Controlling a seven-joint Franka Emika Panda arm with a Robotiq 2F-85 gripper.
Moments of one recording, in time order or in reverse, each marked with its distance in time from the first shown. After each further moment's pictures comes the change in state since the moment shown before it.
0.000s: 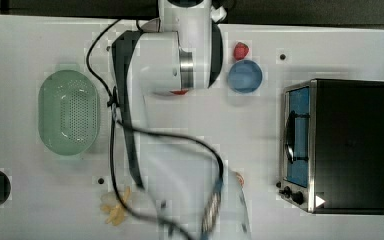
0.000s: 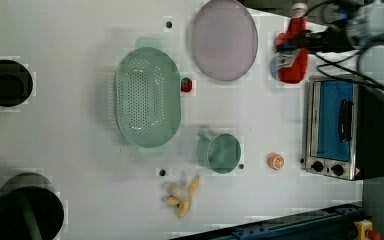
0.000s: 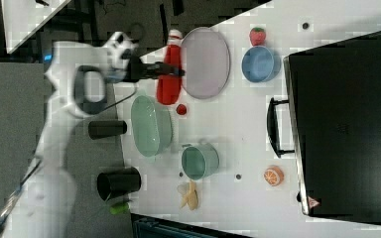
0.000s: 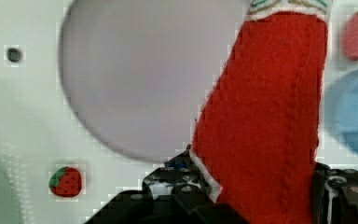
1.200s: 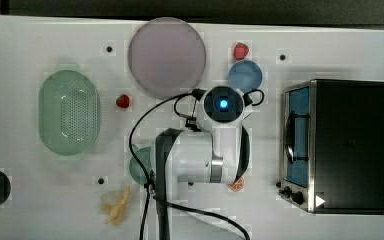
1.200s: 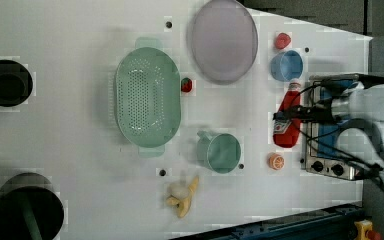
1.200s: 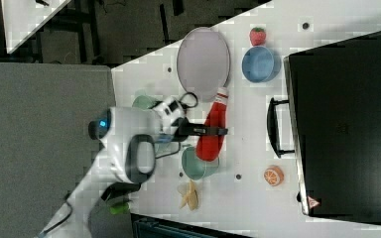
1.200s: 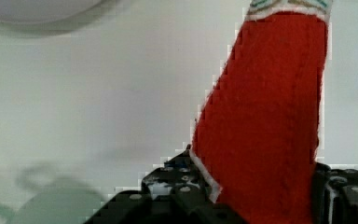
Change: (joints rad) arm -0.116 -0.297 -0.030 -0.770 0.001 0.385 0.020
